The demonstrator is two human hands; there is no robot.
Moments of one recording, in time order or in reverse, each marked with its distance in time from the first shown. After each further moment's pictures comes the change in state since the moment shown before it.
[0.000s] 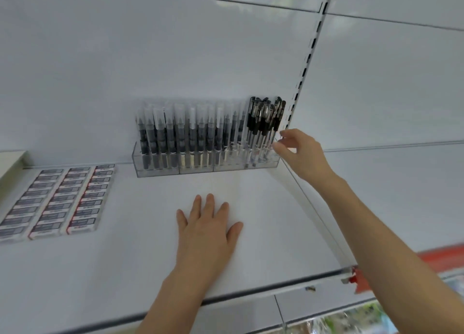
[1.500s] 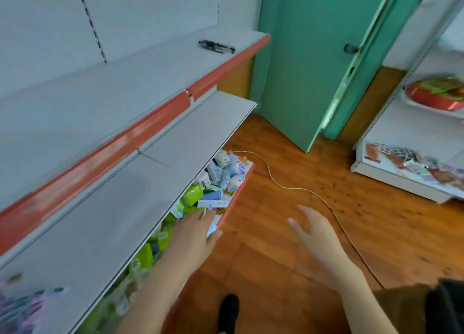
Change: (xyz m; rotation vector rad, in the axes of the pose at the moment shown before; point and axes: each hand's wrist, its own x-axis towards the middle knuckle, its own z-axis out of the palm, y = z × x) left_hand -0.067 0.583 0.252 0.050 -0.378 0.967; right_hand -0.442 0.450 -0.384 -0.276 0.343 1.044
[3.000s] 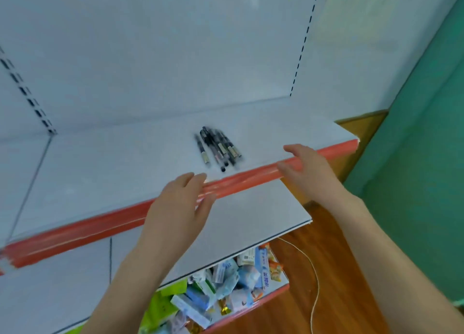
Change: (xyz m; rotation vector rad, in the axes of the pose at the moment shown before) left_hand 0.495 0.098 -0.174 0.010 0.713 -0.561; right_hand 0.676 -0.160 -0.155 0.053 -0.222 -0.917
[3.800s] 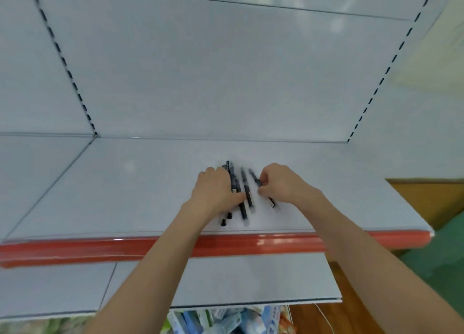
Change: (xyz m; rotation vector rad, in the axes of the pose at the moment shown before) left_hand 0.152 0.018 0.035 0.091 -0.233 -0.474; right_hand 0.162 -0.023 0.045 -0.186 -0.504 -0.200
